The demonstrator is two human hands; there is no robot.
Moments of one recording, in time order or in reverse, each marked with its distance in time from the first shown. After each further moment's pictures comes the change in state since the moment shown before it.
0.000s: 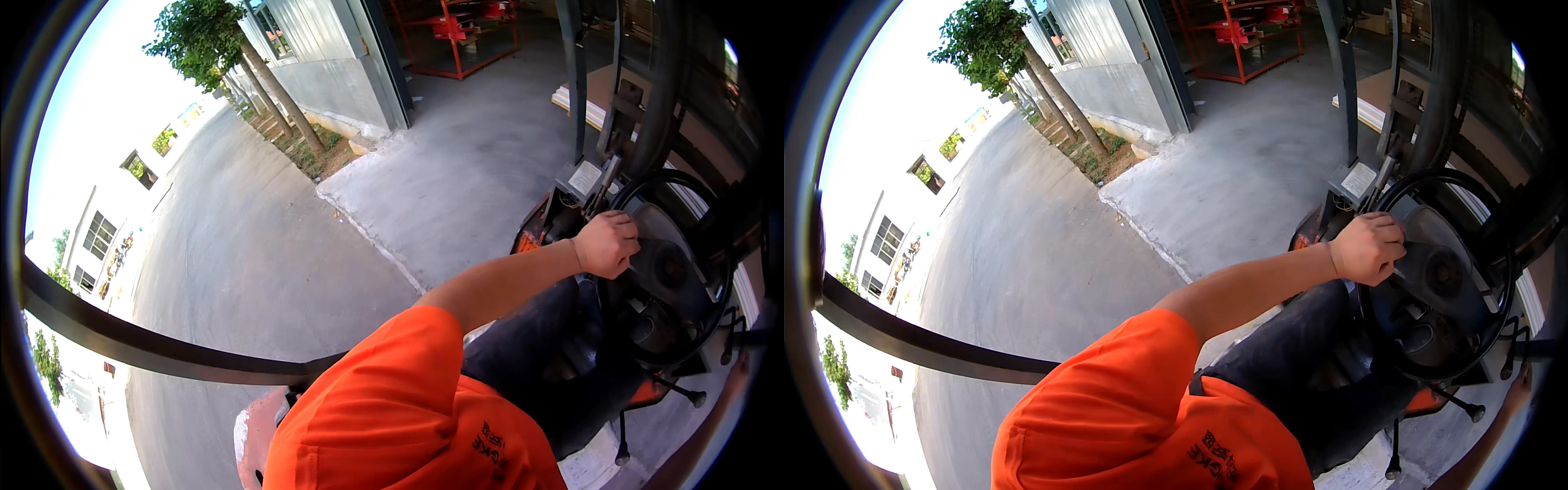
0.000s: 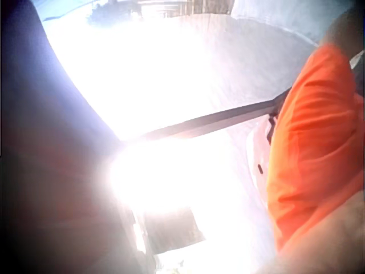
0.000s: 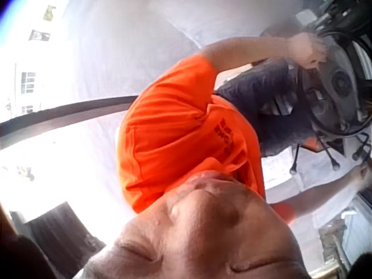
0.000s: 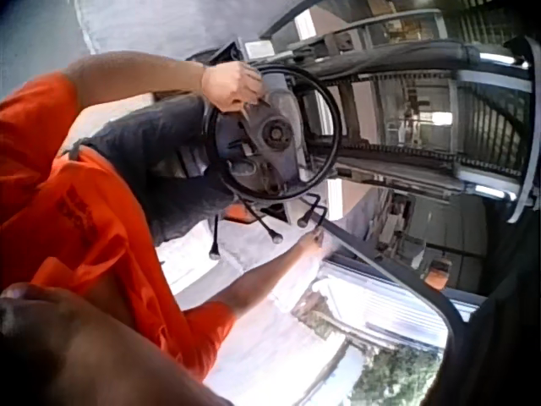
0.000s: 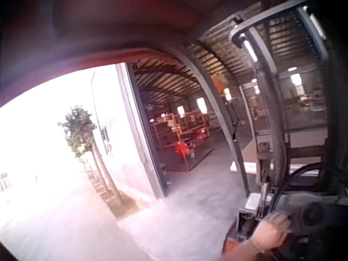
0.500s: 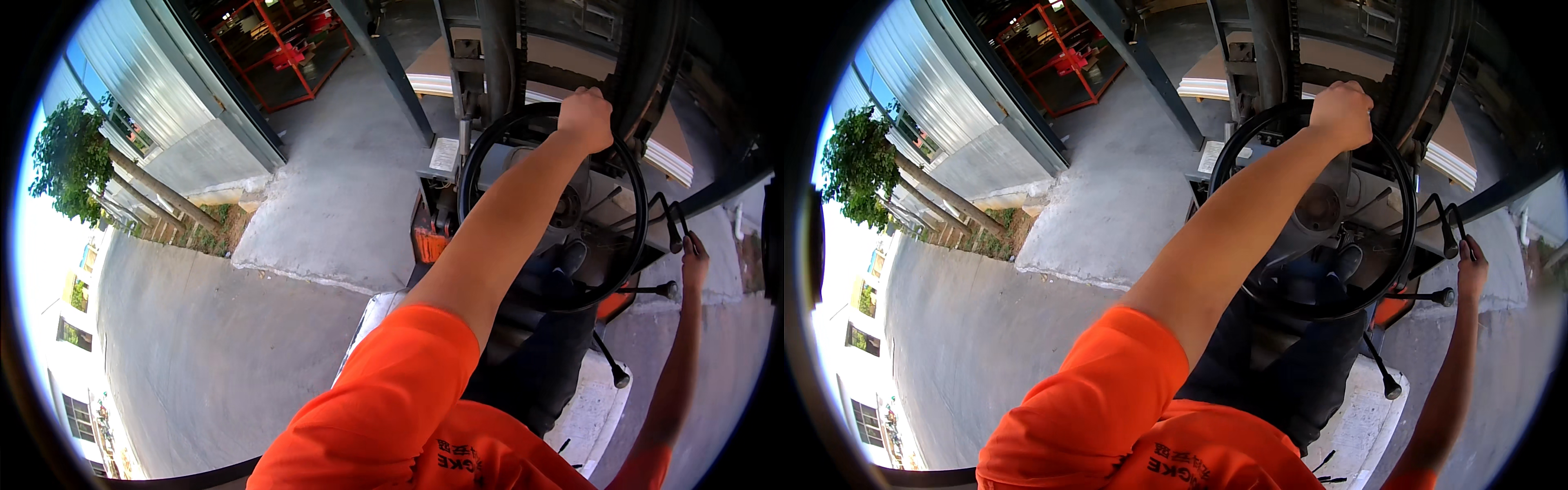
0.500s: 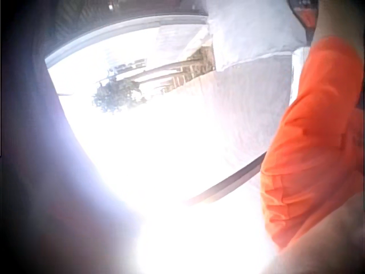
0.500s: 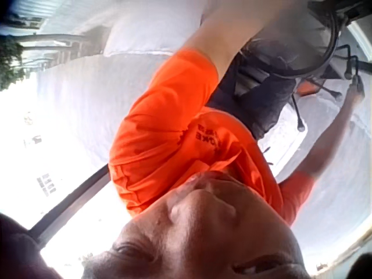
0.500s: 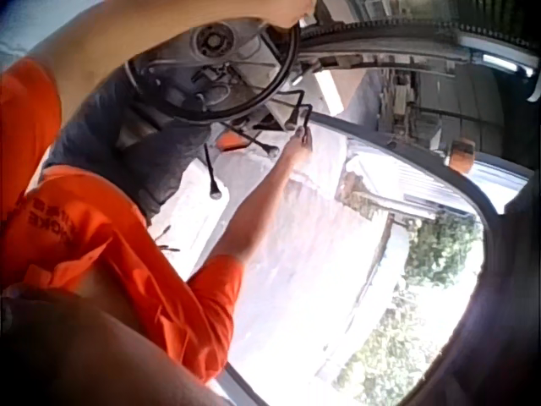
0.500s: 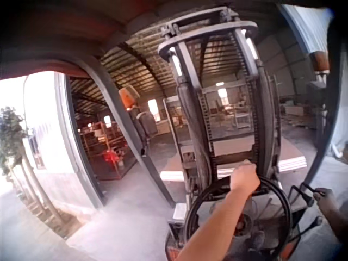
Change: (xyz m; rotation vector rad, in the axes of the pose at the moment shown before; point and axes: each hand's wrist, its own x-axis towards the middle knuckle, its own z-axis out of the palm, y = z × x) left_hand 0.093 0.115 0.018 0.082 -0.325 -0.284; right_hand -0.338 -0.232 -0.117 0.229 0.144 0.348
